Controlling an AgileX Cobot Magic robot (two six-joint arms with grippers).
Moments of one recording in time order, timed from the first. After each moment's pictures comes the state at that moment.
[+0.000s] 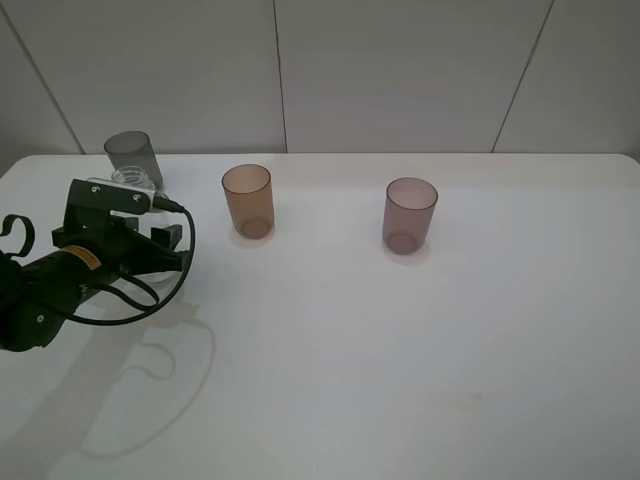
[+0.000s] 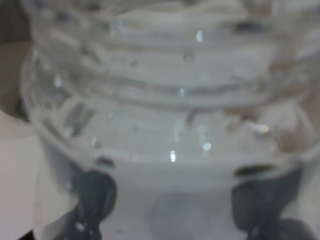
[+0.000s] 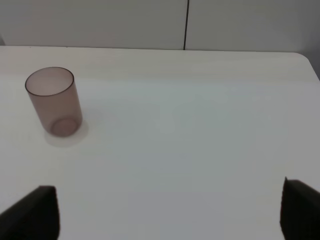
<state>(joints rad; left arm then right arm) -0.30 2.05 -0.40 -0.13 -1.22 0.07 -0.06 0.00 -0.52 -0.01 1.07 -0.04</state>
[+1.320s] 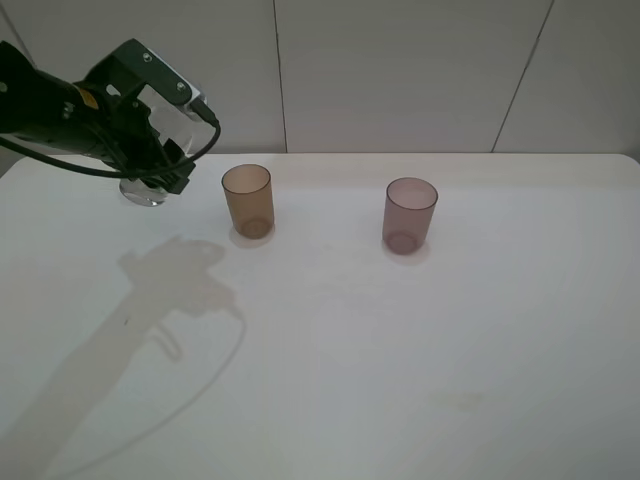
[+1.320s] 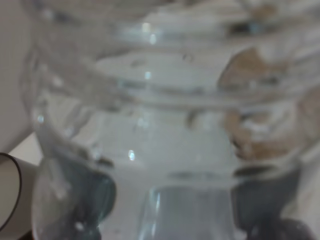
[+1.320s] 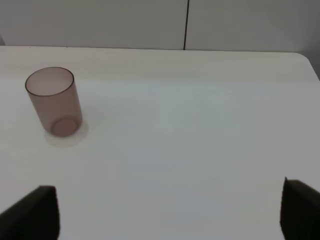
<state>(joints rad) -0.30 1.67 -0.92 -0.01 0.05 0.52 -0.06 0.00 -0.52 -0.01 1.07 -0.04</state>
